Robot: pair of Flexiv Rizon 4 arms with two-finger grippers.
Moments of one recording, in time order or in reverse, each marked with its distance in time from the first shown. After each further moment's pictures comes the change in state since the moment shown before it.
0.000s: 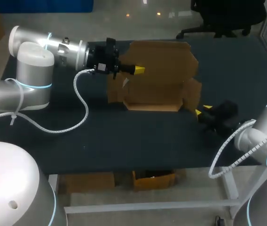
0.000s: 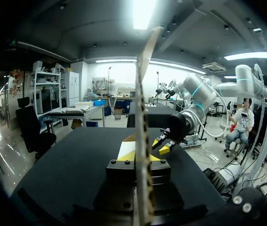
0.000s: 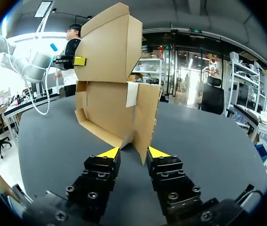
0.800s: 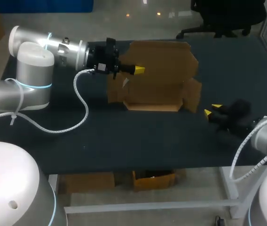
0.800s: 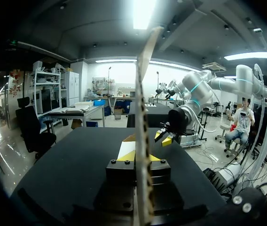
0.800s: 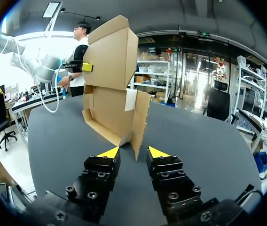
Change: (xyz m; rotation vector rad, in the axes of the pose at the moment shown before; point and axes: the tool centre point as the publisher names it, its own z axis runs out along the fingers) left arm 0.000 0.000 0.000 0.000 0.000 0.000; right arm -0.019 0.007 -0.030 -0.005 0.075 -0.043
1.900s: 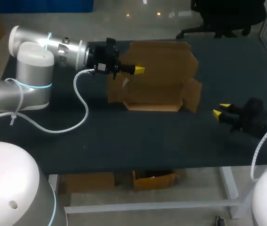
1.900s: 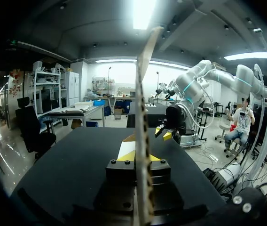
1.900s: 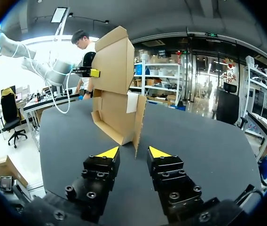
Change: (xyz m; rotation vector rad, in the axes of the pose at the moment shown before) left arm 0.001 0.000 0.000 0.001 0.003 -0.001; right arm -0.012 0.001 -0.021 -0.027 0.118 -0.011
